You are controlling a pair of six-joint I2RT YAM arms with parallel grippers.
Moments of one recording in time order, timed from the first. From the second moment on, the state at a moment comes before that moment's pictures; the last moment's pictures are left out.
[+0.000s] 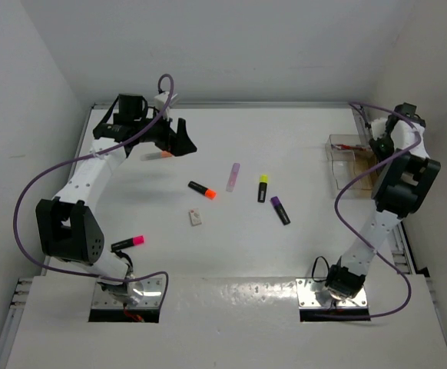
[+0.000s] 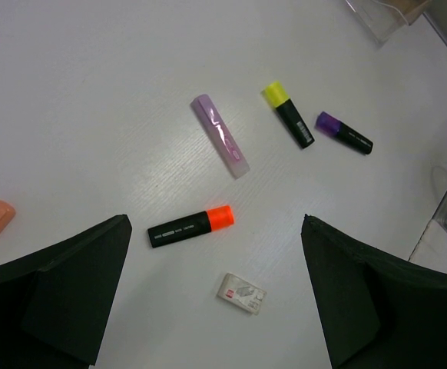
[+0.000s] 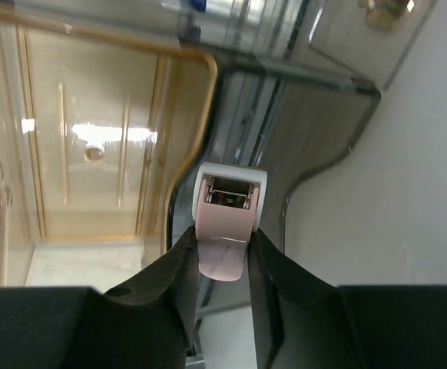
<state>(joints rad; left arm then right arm) -0.14 1.54 1.40 -0.50 0.72 0.11 -0.48 2.15 1.77 -0.86 0.12 -0.75</state>
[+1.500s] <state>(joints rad) -0.45 1.49 1.09 -0.99 0.50 1.61 -0.09 1.60 1.53 -1.10 -0.40 -0.29</state>
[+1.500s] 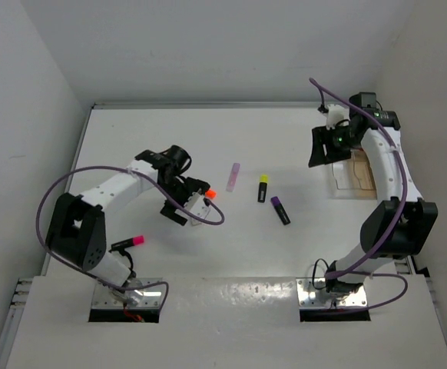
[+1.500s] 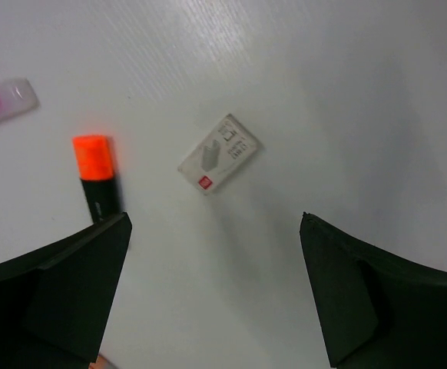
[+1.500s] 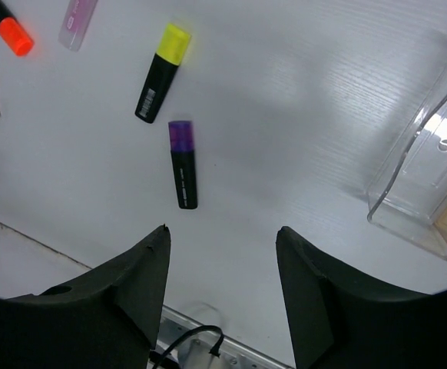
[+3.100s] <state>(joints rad) -0.54 1.78 1.40 -0.74 0.49 1.17 -0.18 1.39 1.28 -1.04 -0.77 -0.04</state>
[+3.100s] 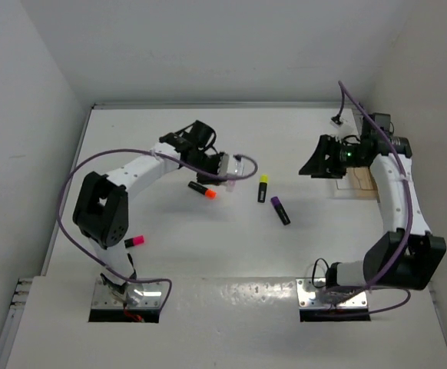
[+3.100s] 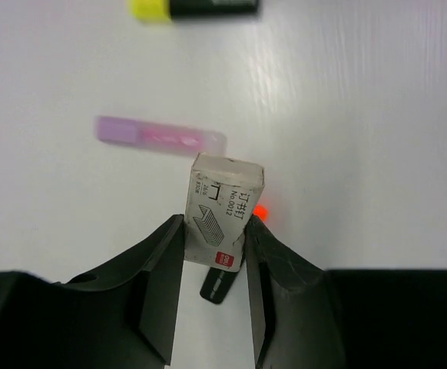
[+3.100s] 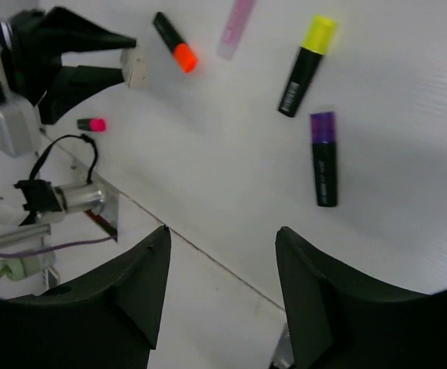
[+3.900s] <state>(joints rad) -0.63 1.61 1.57 -0.49 0.60 0.22 0.15 1.48 1.33 -0.41 -0.95 0.67</state>
